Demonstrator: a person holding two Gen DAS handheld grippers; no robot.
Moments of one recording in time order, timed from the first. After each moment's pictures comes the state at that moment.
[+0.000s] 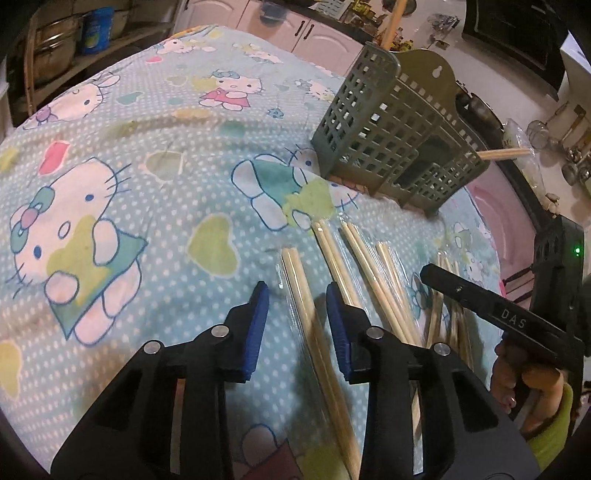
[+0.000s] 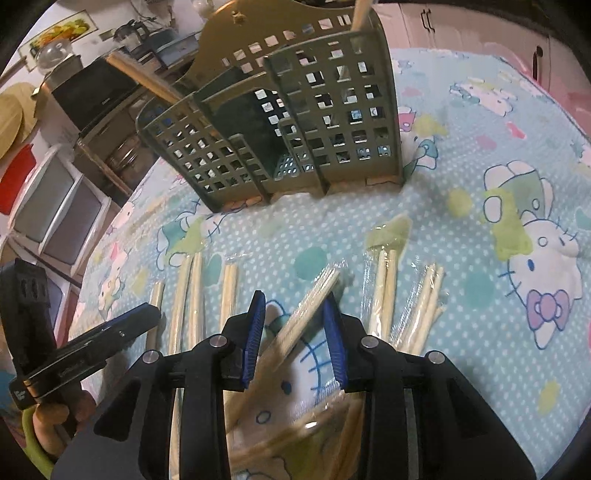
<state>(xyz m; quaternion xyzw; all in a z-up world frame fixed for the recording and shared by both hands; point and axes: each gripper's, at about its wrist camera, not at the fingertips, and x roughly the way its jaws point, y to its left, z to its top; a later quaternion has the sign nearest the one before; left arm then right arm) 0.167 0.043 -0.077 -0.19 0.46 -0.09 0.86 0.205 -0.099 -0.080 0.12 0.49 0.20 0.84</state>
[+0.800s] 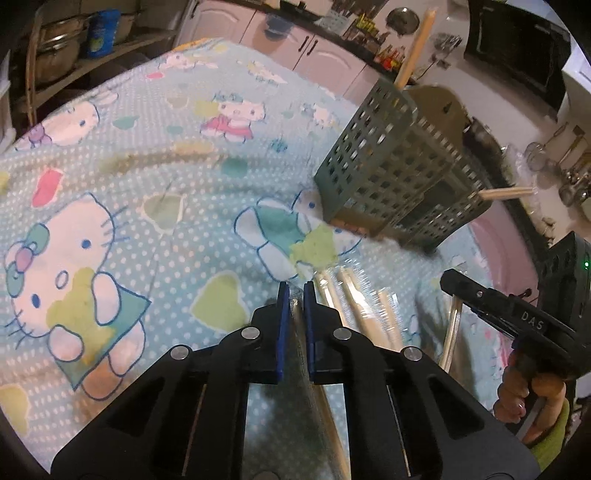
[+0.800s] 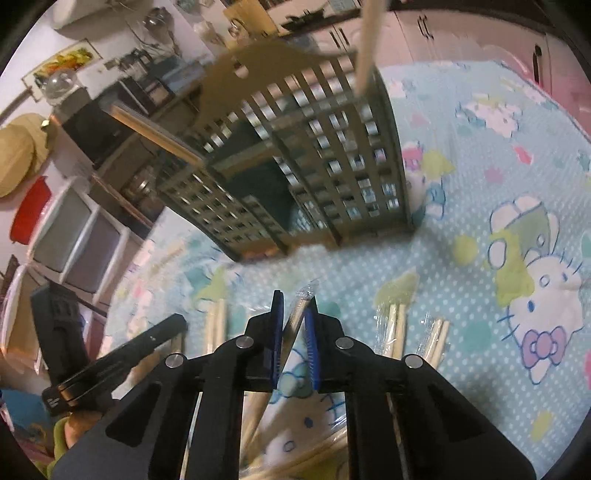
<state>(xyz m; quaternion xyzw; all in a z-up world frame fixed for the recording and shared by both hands) 0.185 0.056 -0.064 -0.21 0.42 -0.09 0.88 0.218 -0.109 -0.049 0.16 0.45 0.22 0.85</state>
